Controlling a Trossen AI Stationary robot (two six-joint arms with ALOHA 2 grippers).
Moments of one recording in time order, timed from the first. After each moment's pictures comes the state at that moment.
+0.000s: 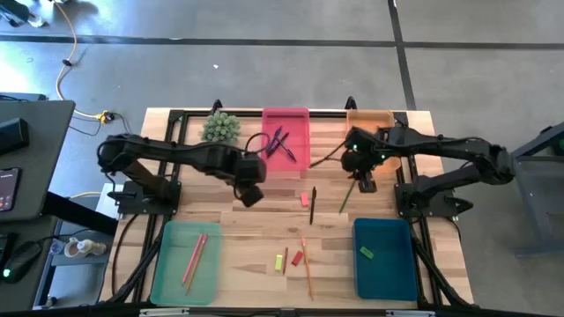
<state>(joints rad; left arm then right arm) 0.06 1.57 1.38 -1.14 -0.21 -0.61 -0.28 1.20 0.97 -0.98 -0.16 -0.39</state>
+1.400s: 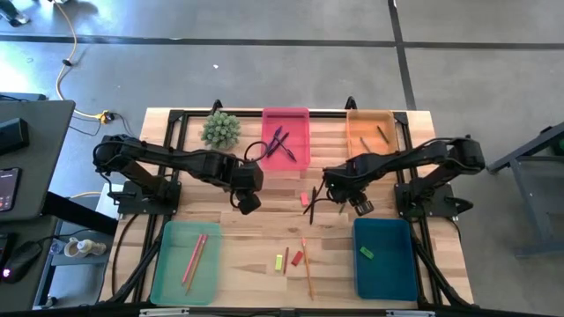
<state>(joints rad) 0.01 1.53 1.29 -1.05 -0.21 -0.59 -0.02 1.51 0.93 -0.99 -0.04 -0.41</state>
